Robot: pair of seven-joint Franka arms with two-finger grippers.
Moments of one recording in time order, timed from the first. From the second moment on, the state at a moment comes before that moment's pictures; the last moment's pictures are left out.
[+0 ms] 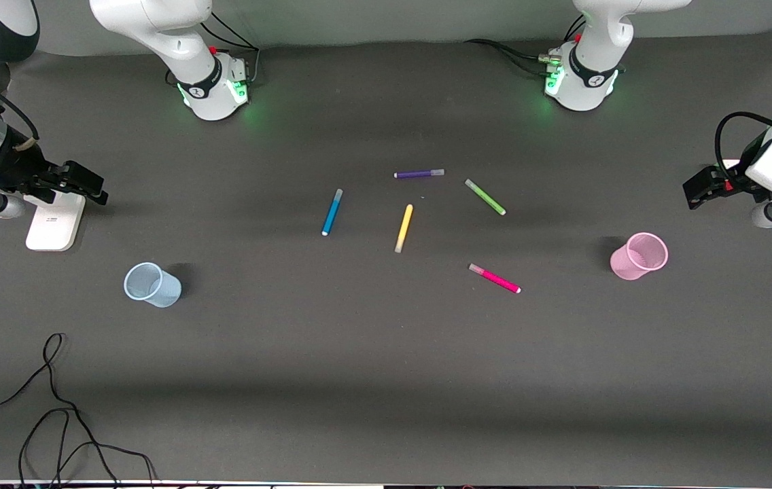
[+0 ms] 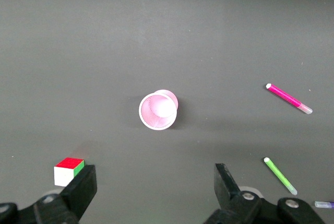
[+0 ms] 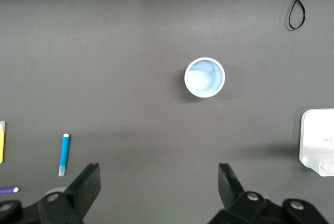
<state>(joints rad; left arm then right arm) 0.00 -0.02 -0.07 -1.69 0.11 1.64 -0.13 0.09 -0.10 -0.07 -1.79 0.01 1.68 0.11</state>
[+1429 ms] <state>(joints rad) -0.37 0.32 -0.08 -1.65 0.10 1.74 -0.77 0.17 0.39 0.28 -1.84 0.18 1.89 0.59</state>
